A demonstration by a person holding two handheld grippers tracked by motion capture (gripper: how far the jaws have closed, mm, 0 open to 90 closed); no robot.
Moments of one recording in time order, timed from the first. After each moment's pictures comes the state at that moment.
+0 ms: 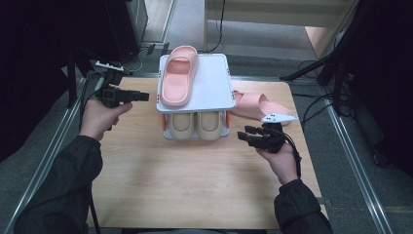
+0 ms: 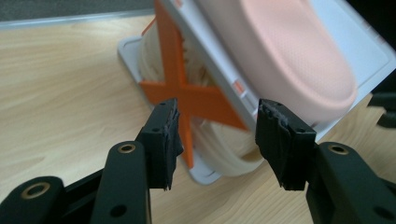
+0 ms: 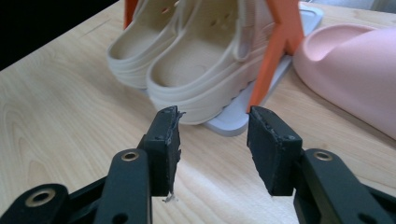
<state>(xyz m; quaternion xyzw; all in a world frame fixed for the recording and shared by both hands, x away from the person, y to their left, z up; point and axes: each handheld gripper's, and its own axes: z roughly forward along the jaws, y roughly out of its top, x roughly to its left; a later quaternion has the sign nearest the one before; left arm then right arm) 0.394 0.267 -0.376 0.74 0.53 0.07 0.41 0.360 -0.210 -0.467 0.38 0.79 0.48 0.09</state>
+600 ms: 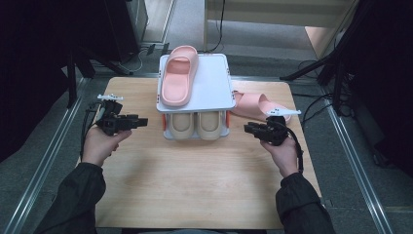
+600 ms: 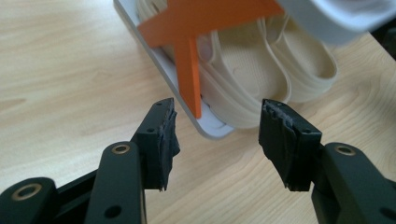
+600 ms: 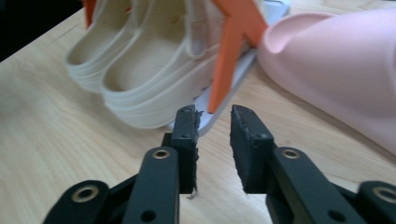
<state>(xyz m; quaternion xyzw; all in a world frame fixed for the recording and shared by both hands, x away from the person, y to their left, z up) 0.350 0.268 -0.437 0.74 0.53 0.08 0.40 0.389 -0.226 -0.478 0.41 0.78 0.47 0.09</state>
